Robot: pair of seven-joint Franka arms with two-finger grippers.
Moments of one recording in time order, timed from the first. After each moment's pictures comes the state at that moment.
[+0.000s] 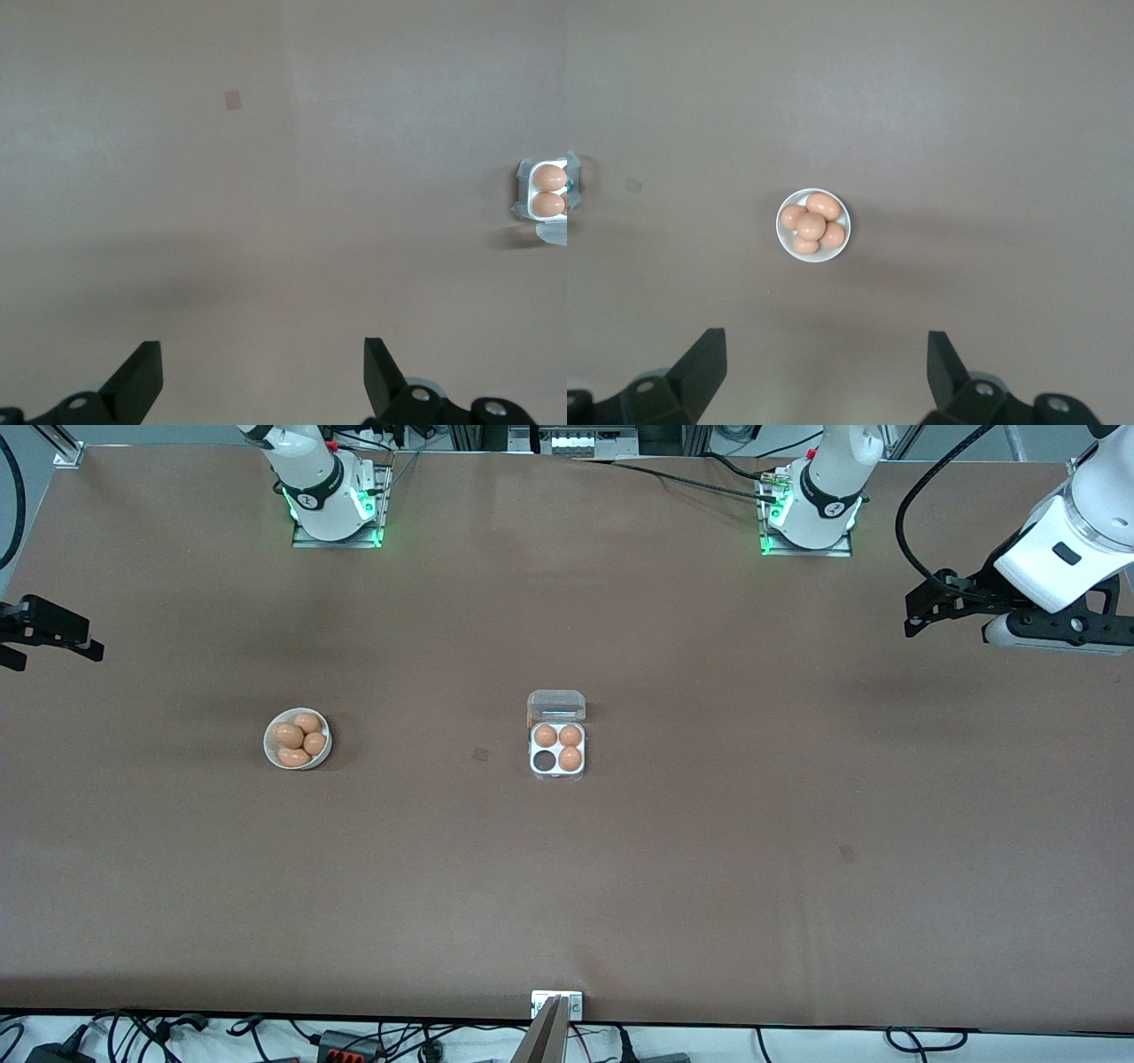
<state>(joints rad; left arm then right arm) -0.06 -0.05 -0.04 -1.66 -0.04 1.58 -0.06 -0.16 0.11 0.04 -1.47 0.05 1.52 -0.24</state>
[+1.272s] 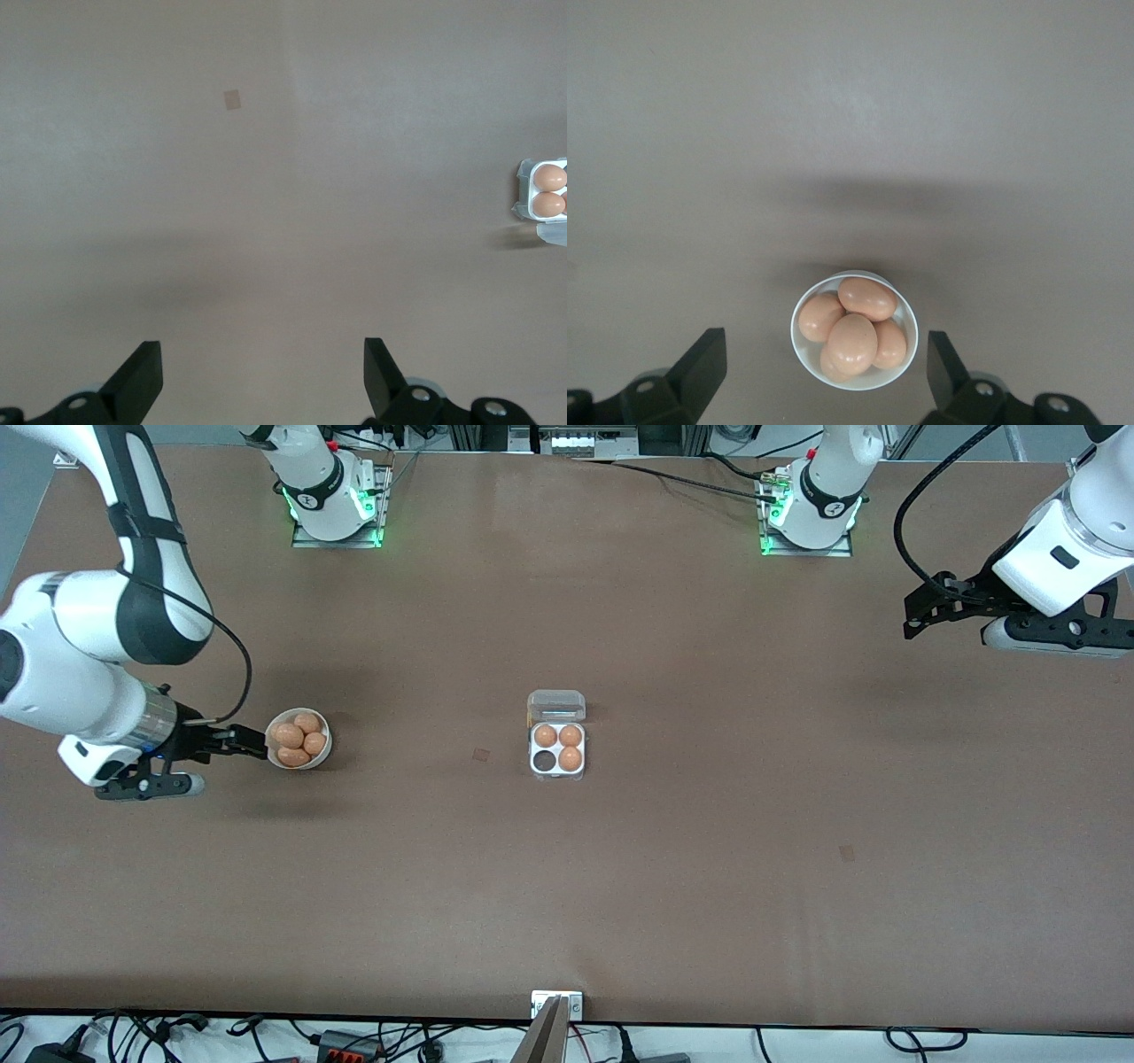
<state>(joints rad) -0.06 -0.05 -0.04 -1.66 -0.04 1.58 -0.06 -0.03 0.32 0.05 -1.82 0.06 2.08 -0.07</state>
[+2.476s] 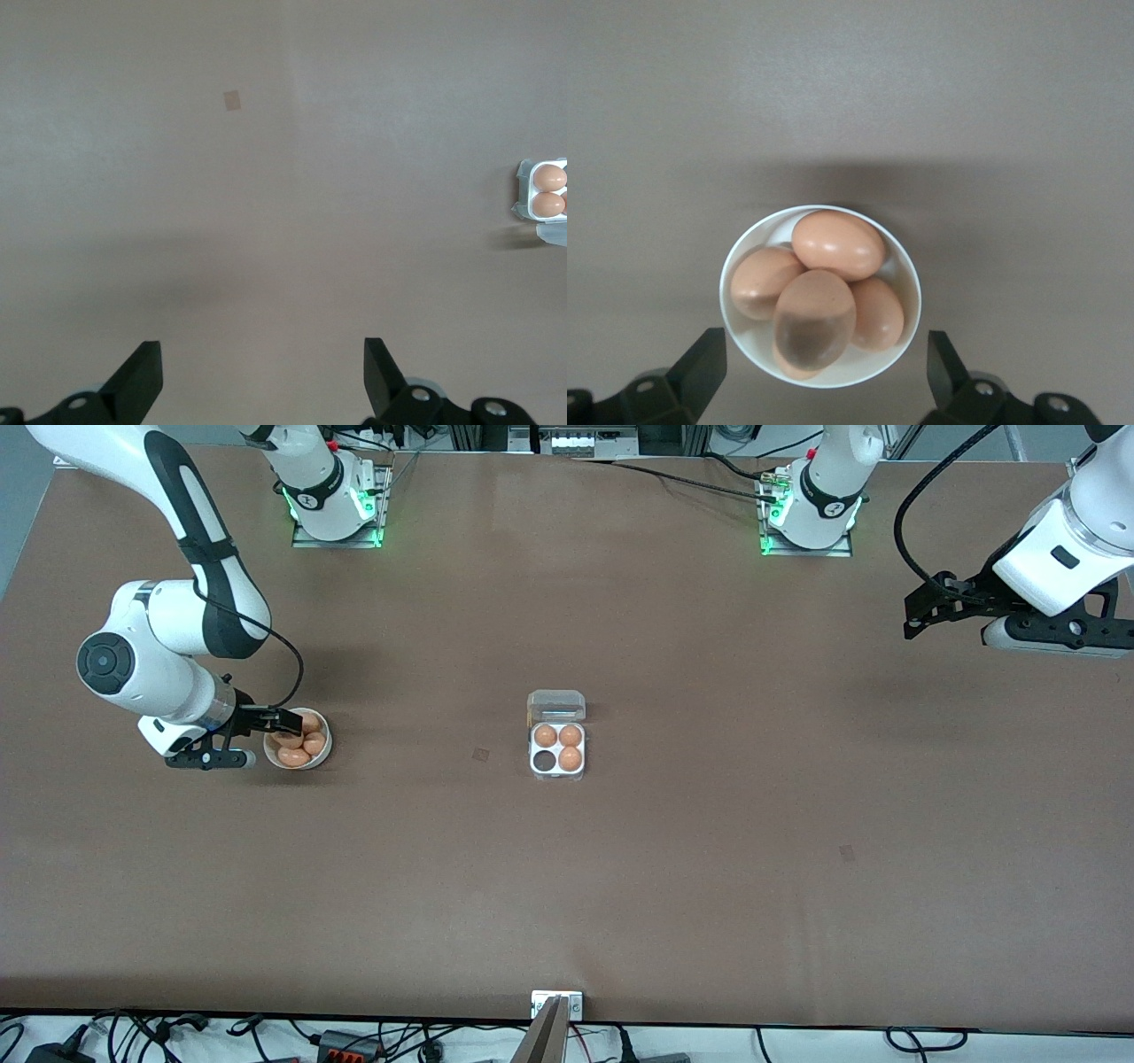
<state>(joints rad) -0.06 -0.05 -0.04 -1.66 -0.04 1.58 -0.05 -0.03 0.30 0.04 -2.12 0.01 2.32 0.00</state>
